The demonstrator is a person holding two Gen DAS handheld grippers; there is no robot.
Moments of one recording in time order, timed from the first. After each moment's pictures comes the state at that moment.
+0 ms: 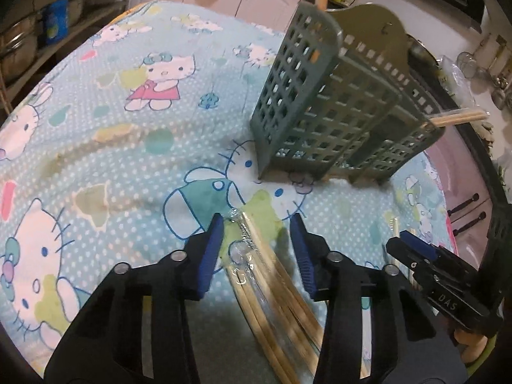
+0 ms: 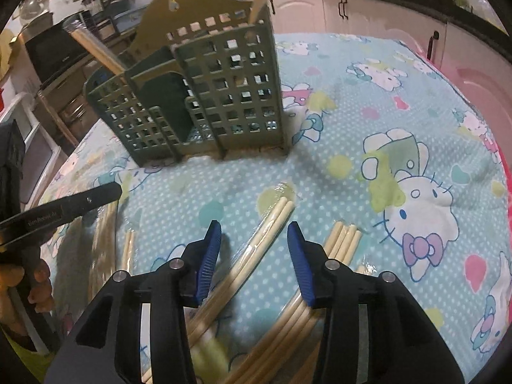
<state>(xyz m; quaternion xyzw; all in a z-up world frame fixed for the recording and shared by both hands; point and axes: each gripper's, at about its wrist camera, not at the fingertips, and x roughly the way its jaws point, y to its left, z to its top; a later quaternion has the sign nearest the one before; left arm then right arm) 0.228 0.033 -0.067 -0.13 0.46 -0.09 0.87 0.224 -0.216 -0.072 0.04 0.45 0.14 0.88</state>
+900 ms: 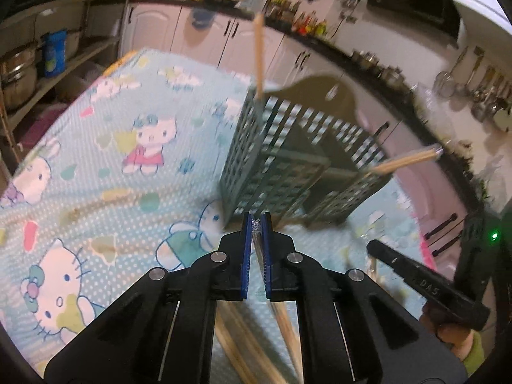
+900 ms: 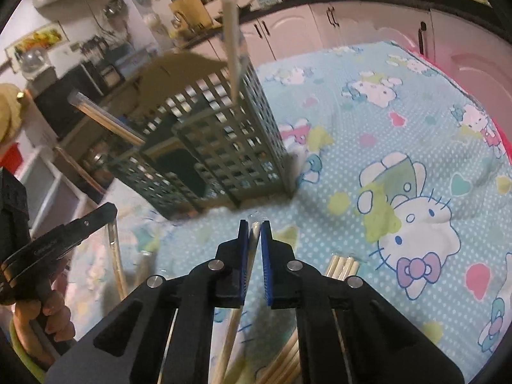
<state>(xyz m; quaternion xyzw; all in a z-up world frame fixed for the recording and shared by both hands) 0.208 0.025 0.005 -0.14 0.37 -0.11 0.91 0.233 -0.246 -0.037 0.15 0.40 0.17 0.89</state>
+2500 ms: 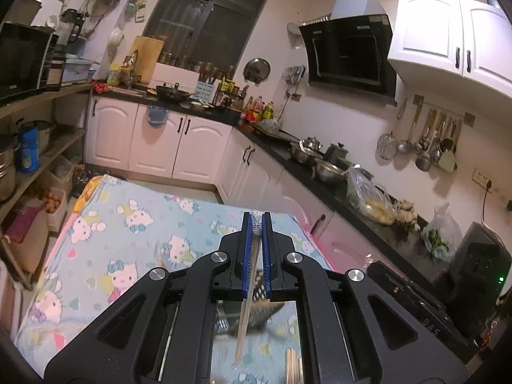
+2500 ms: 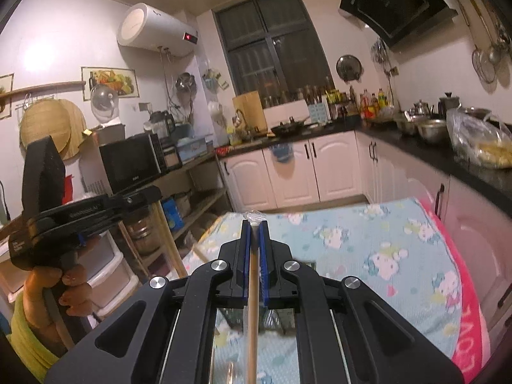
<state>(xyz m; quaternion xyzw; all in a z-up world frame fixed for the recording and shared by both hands) 0.200 0.007 0.181 -0.14 0.19 -0.18 0.96 0.180 -0.253 0.150 0.10 0.14 0.22 0.96</state>
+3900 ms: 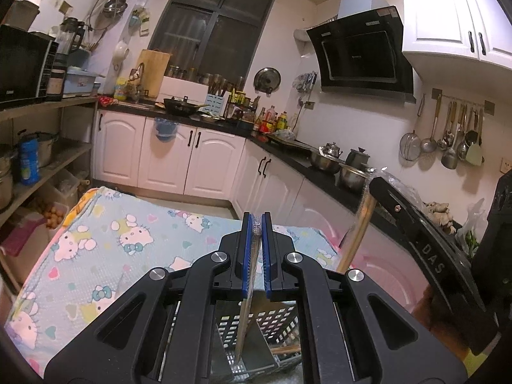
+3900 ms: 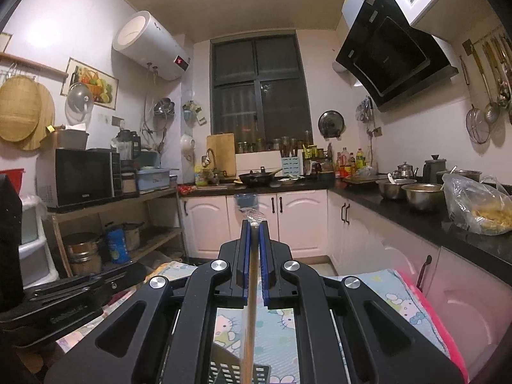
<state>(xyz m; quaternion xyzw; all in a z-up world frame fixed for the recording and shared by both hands) 0.271 -0.026 0.127 -0.12 0.15 -0.14 0.97 0.291 -0.227 0.131 0.03 0.02 0.13 0.99</state>
